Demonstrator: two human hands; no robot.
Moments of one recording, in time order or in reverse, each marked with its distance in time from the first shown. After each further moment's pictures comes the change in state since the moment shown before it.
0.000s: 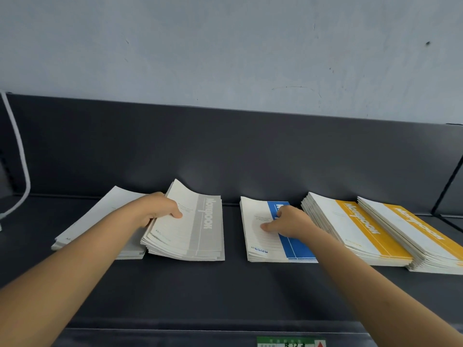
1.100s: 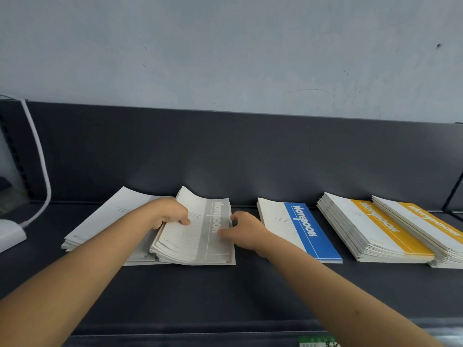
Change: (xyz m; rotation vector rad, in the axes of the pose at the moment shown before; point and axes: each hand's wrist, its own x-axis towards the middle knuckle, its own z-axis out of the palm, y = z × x) left_hand 0.022 -0.022 -0.024 0.156 -0.005 0.001; right_hand -0.057 -0.128 0.046 0.374 -0.111 -0.180
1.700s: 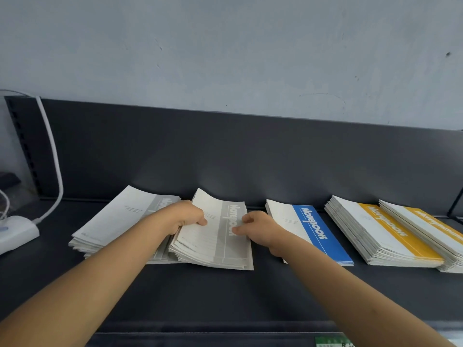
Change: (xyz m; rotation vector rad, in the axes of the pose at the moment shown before) left_hand -0.019 0.003 0.007 -0.091 -0.044 0.077; right_hand 0.003 -0.003 -0.001 0.138 0.028 0.104
